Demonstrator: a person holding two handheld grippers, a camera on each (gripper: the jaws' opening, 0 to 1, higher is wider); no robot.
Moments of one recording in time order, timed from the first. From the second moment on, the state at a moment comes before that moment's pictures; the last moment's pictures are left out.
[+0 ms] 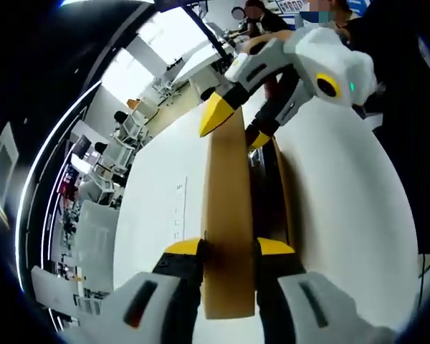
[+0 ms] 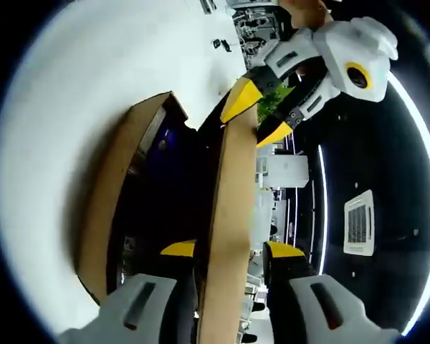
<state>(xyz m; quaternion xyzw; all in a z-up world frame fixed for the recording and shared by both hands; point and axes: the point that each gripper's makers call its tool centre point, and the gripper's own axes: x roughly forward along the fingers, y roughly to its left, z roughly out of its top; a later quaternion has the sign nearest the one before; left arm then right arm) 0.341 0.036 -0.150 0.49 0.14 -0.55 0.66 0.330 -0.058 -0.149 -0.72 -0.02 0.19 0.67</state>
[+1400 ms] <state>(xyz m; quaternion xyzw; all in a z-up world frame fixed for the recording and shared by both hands) 0.350 0.034 -0.138 0.44 0.16 -0.59 0.66 0.341 -0.054 -0.125 -0.74 -0.14 0.05 0.66</state>
